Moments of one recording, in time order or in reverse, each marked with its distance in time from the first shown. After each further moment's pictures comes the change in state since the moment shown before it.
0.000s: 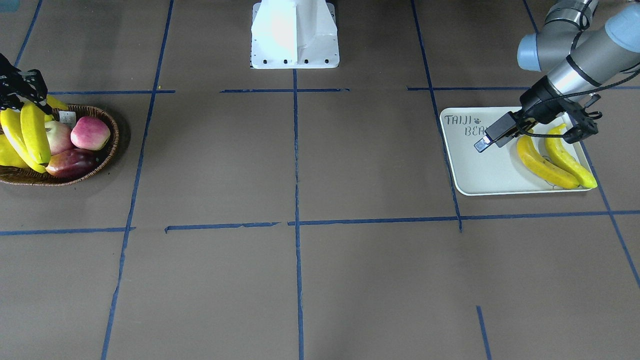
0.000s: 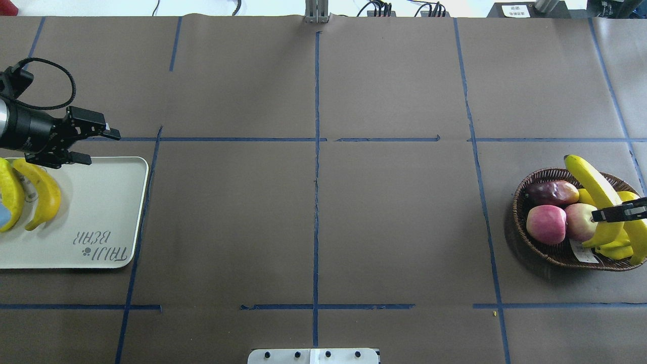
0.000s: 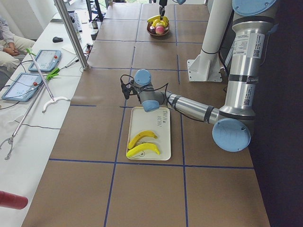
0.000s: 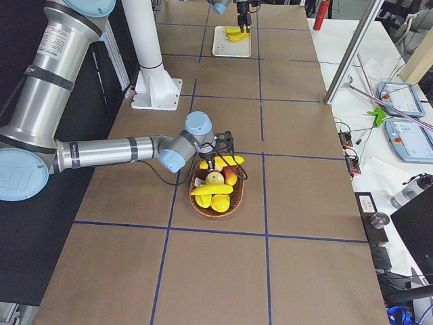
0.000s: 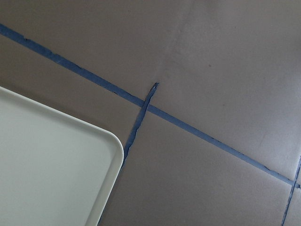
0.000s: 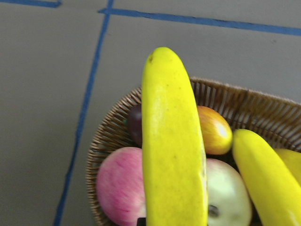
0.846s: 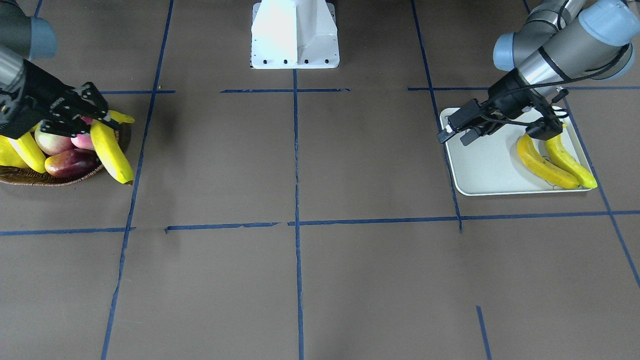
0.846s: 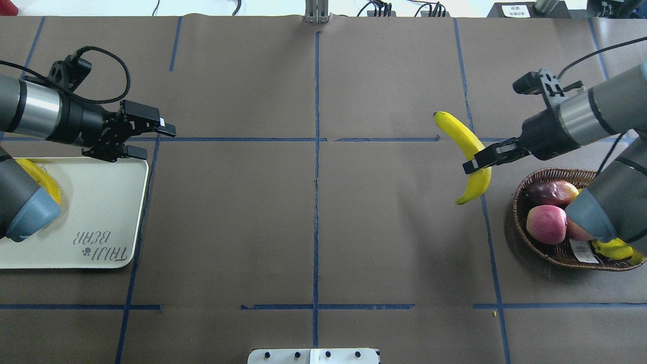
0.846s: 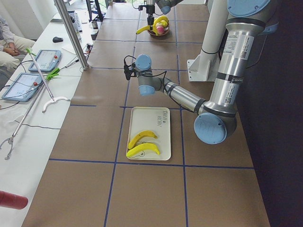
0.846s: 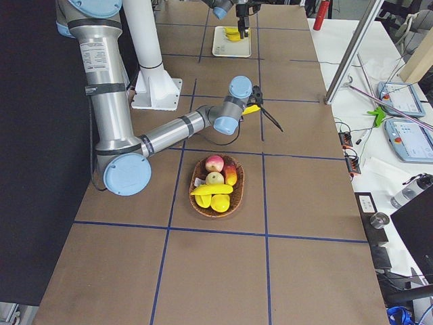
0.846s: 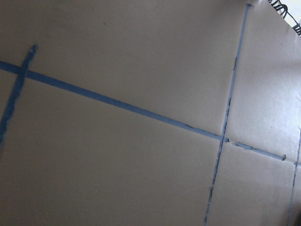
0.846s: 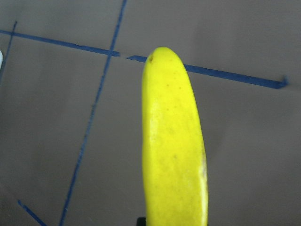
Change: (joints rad) left arm 0.100 -0.160 -0.034 -0.038 0.002 -0.089; right arm -0.123 0.555 -0.186 0.005 0.156 0.270
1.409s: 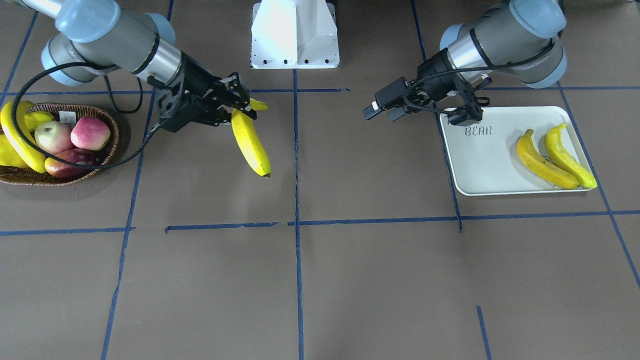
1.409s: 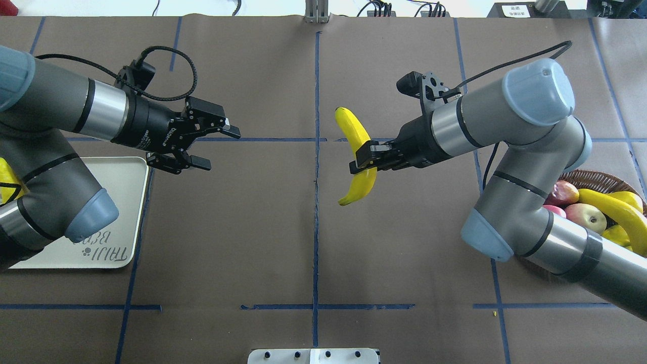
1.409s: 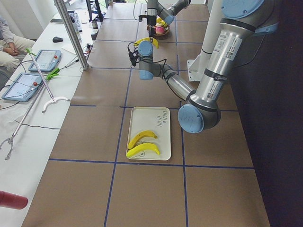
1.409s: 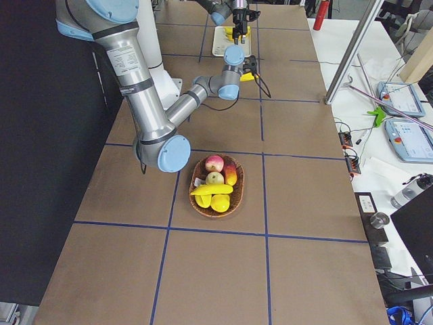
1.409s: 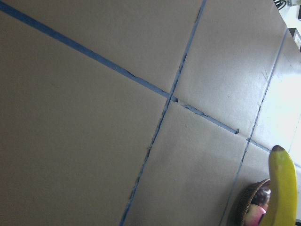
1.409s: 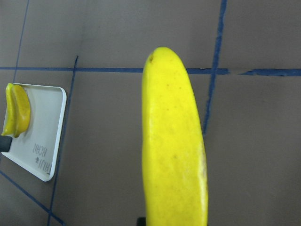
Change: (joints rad) left arm 0.093 -0.164 0.013 0.007 0.003 -0.263; right arm -0.213 0.270 -0.032 -0.010 -0.246 0.321
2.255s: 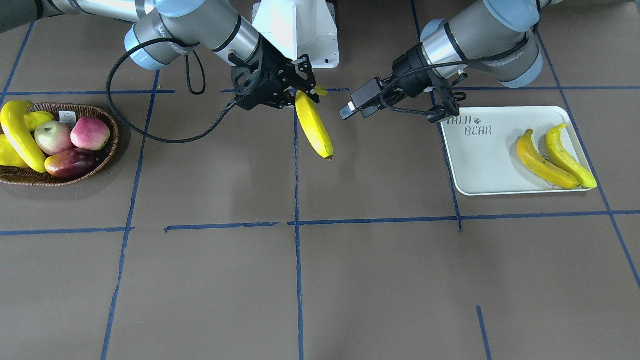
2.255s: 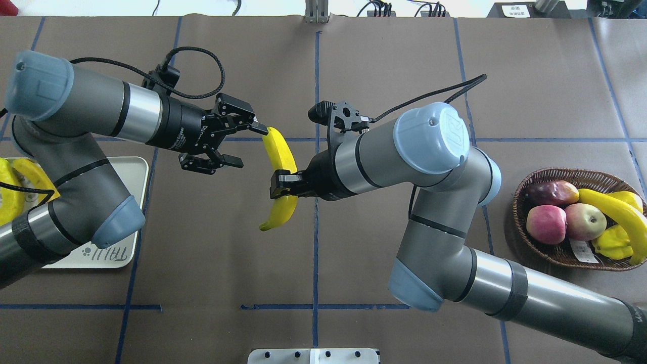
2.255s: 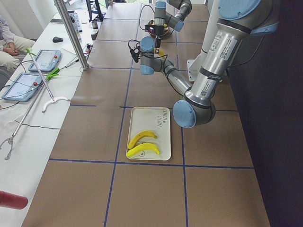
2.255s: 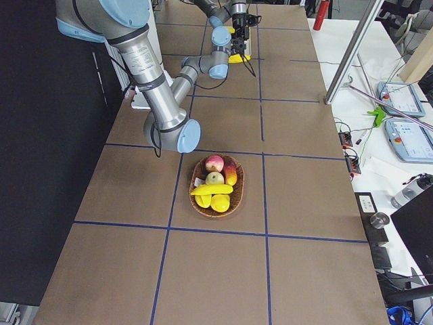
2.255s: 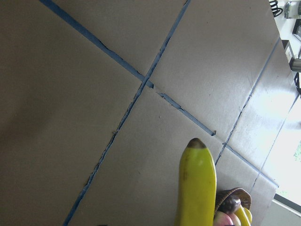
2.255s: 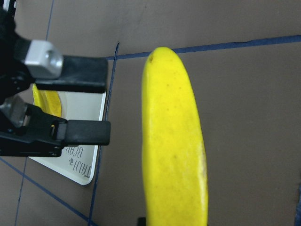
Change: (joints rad) left arm 0.052 -0.055 0.024 0.011 0.100 -0.110; right arm -0.180 0.165 -0.024 -0.093 -0.193 0.065
